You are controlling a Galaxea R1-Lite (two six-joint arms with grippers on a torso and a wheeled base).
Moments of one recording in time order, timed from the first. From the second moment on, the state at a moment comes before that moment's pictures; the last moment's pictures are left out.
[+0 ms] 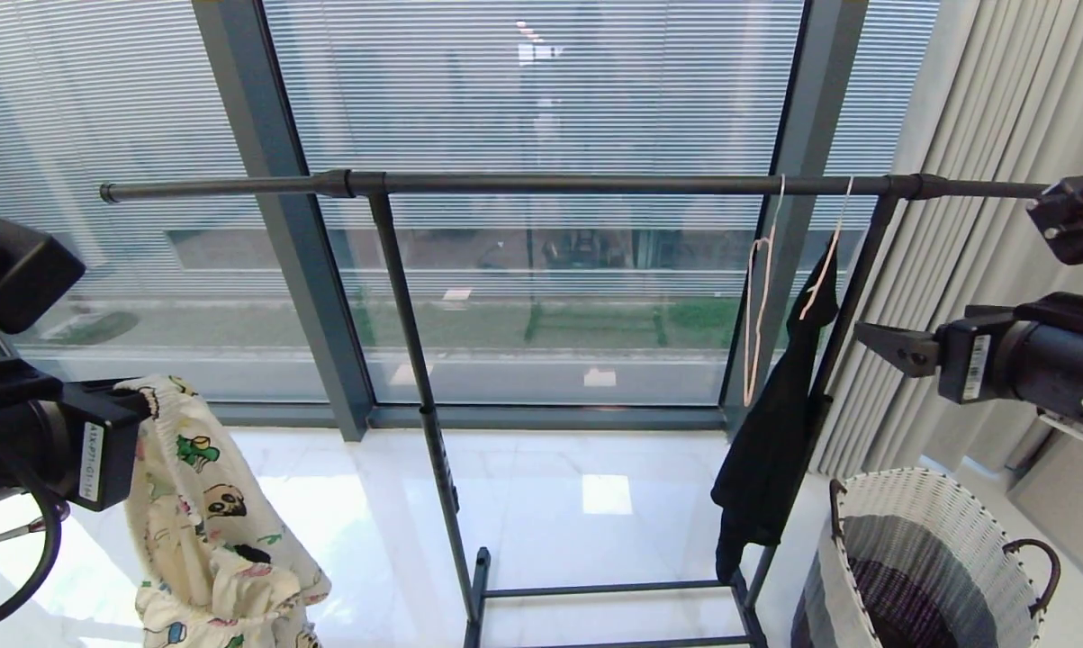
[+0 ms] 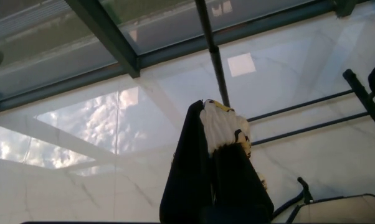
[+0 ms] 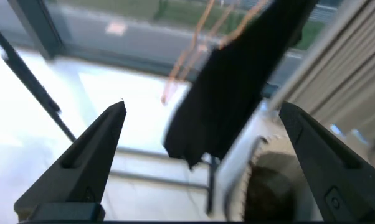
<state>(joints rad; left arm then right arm) -0.17 1.09 -0.81 0.13 0.08 0.29 0.51 1.31 -0.82 -0.29 -0.29 0.07</state>
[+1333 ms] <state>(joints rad) -0.24 1.05 -0.79 0.13 0.08 0.28 0.52 1.64 -0.91 -0.37 -0.37 0.22</state>
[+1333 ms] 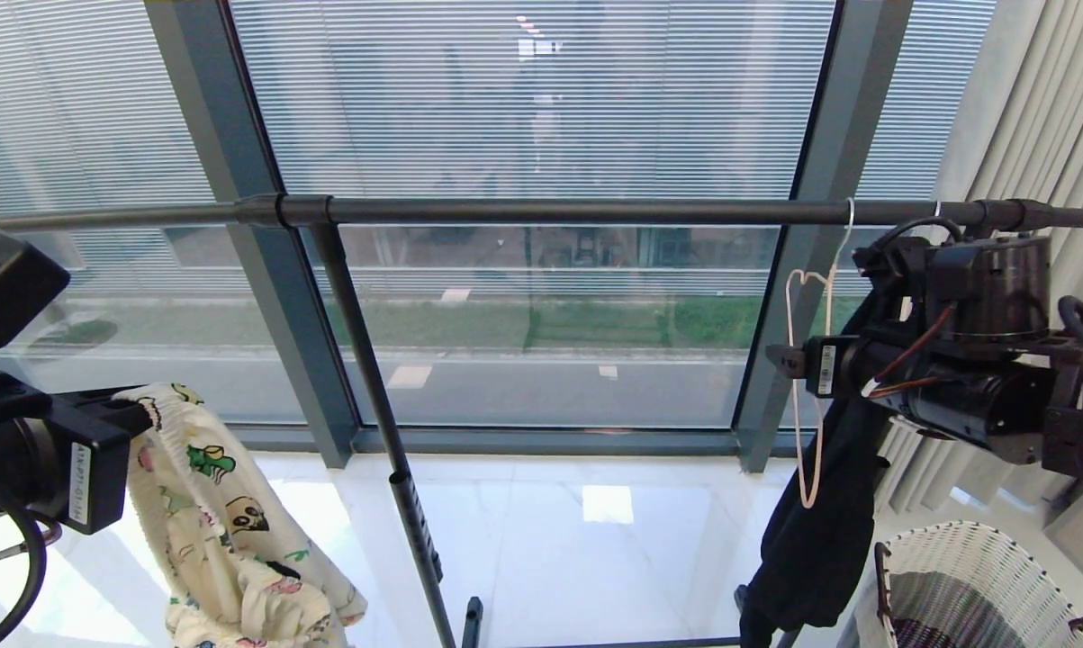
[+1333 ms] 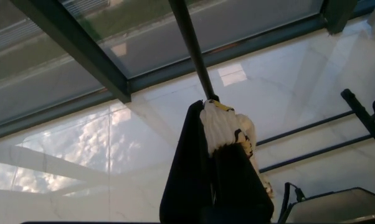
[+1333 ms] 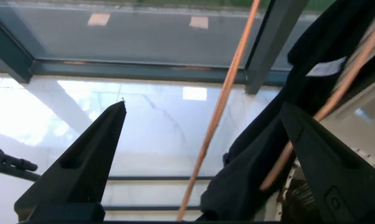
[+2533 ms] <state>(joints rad) -0.24 1.03 -0.76 0.13 0.08 0.28 0.46 1.67 -0.83 -0.36 -0.39 0.23</state>
